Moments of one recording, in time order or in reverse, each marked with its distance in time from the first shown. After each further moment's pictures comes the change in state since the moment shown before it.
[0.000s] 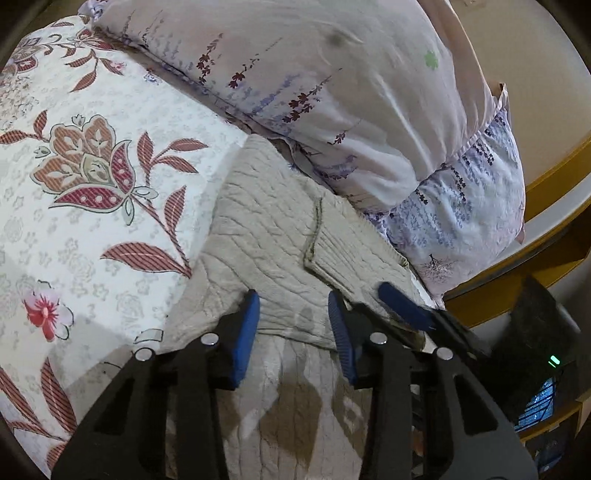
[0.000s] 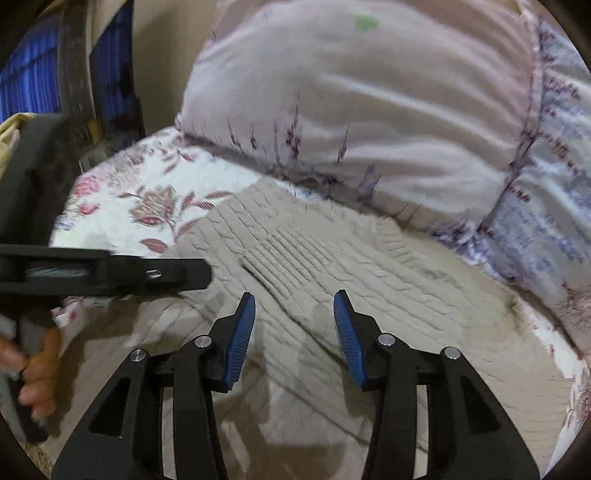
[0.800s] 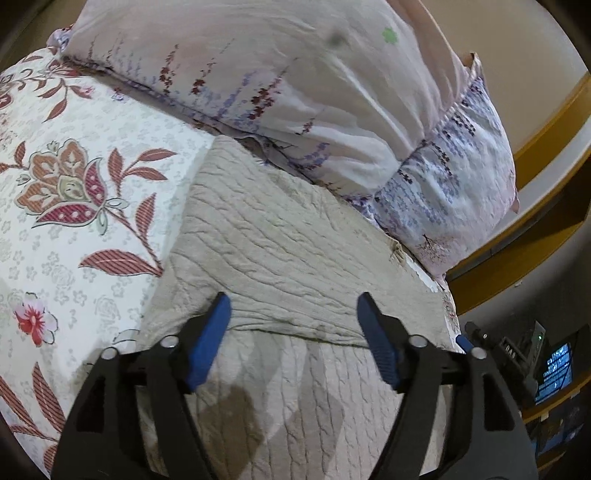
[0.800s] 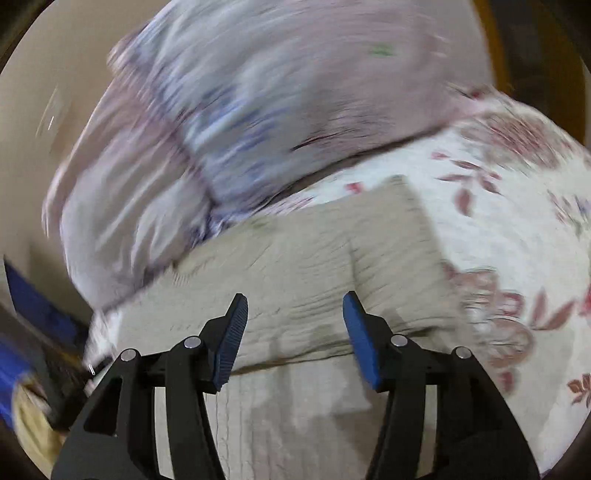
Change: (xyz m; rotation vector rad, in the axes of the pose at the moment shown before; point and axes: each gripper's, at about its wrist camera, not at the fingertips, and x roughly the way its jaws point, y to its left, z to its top) left arm 0.006 -0.023 -0.007 0.134 0.003 -0.009; right arm -0.154 -0.223 -0.158 0.969 -0.207 -0.070
